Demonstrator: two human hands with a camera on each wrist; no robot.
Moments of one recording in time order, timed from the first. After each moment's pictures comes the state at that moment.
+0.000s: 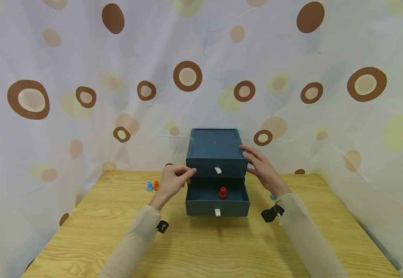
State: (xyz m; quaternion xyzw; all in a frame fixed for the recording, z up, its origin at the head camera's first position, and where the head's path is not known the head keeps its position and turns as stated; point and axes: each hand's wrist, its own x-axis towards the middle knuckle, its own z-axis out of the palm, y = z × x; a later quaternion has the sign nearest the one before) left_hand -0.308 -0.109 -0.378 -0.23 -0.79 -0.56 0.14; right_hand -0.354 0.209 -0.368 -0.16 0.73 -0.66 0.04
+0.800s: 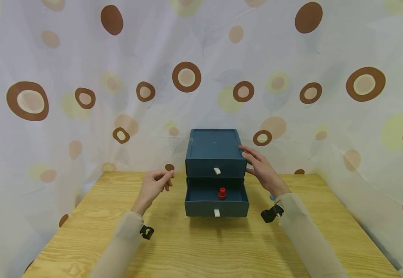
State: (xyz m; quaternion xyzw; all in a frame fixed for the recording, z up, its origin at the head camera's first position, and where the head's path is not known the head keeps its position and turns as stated) left_hand -0.323 -0.168 -0.410 -0.15 -0.77 -0.62 0.10; right_hand -0.353 0.208 -0.367 -0.16 0.73 -0.66 0.04
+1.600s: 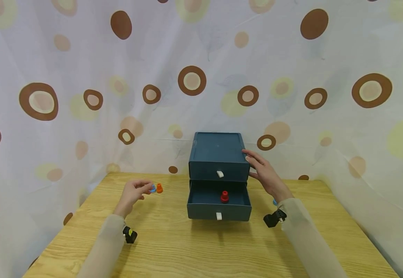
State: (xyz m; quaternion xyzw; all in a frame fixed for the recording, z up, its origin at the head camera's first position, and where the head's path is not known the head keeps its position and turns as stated) left_hand -0.330 -0.252 -0.446 0.00 -0.81 -0.59 0.04; right_hand -0.352 0.208 -0.367 -0.17 0.74 -0.65 0.04
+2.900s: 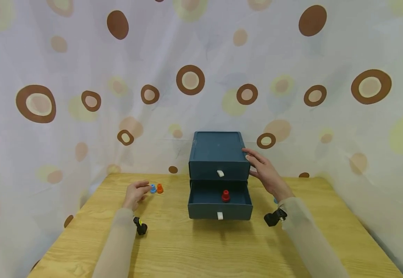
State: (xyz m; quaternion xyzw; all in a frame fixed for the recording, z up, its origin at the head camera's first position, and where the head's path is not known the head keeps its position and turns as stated) left_hand -0.361 -0.251 -0.470 0.11 -0.76 -0.64 0.02; right_hand -0.352 0.209 -0.370 -0.17 0.74 -0.65 0.03
